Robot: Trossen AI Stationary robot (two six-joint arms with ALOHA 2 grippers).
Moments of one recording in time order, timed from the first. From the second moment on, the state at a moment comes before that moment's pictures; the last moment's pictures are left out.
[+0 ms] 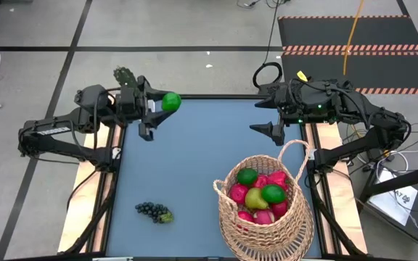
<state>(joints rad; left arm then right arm) 0.13 0.98 1.17 0.03 0.02 0.05 -0.03 1.19 1.63 -0.88 0.13 0.25</state>
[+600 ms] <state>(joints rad) 0.13 0.98 1.17 0.03 0.02 -0.50 -0.03 1.19 1.63 -0.88 0.13 0.25</state>
